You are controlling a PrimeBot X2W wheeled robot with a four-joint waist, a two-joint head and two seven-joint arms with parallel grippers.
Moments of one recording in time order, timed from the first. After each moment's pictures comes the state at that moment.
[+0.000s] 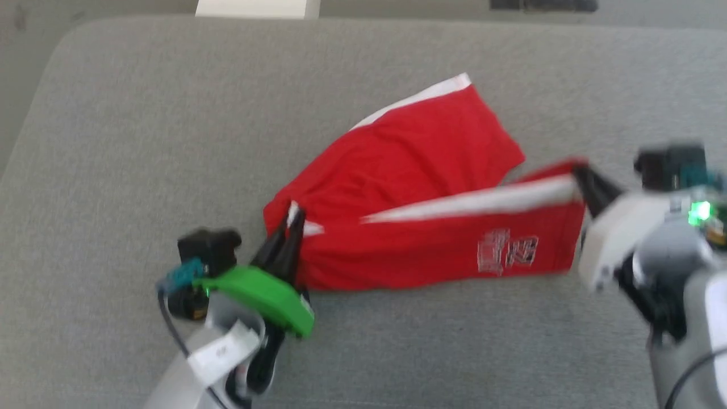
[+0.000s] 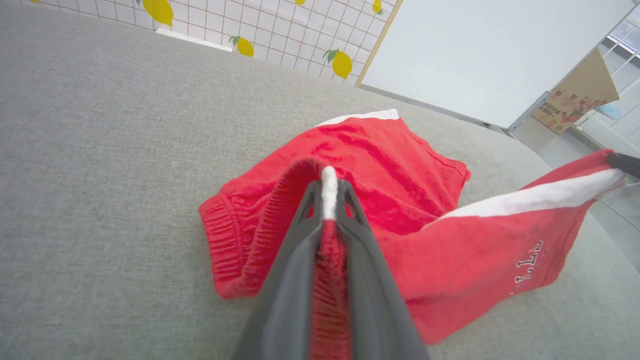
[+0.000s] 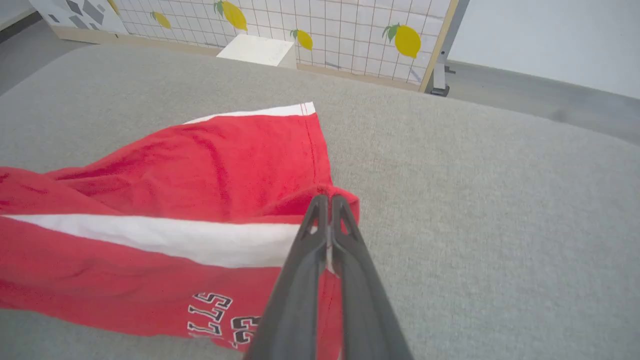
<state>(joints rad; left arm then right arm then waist) -0.24 0.21 -0.39 0.07 -0.63 0.02 -0.04 -0.28 -0.14 0.00 -0.12 0.17 0.13 0.56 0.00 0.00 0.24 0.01</state>
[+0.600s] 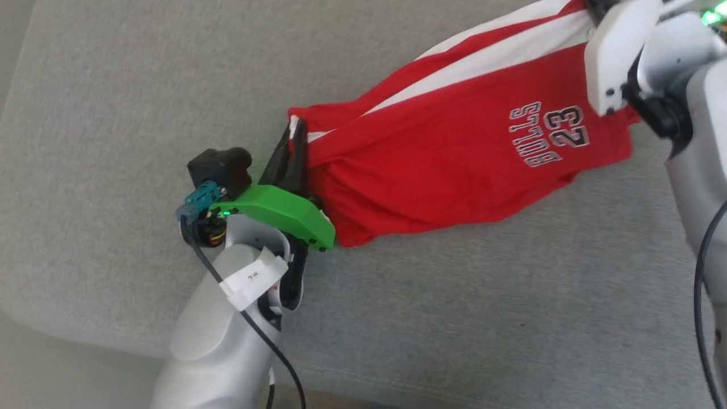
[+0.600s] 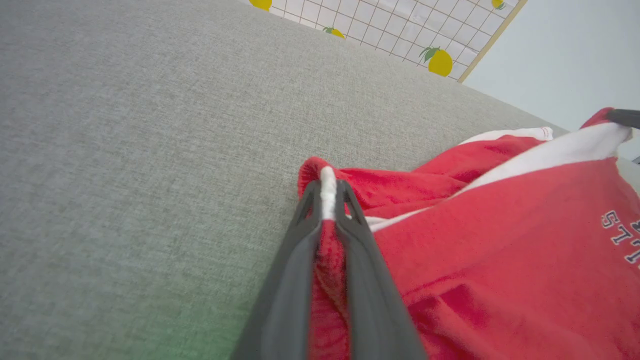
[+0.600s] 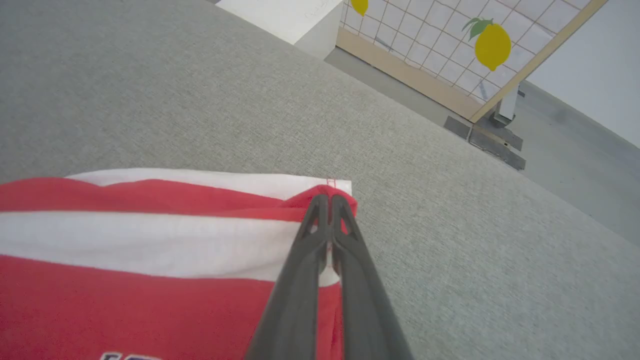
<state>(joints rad) -0.52 0.09 -0.37 0.31 -0.58 0.11 -0.16 -0.97 -0.28 0.23 0.48 0.16 0.13 0.50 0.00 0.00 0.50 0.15</state>
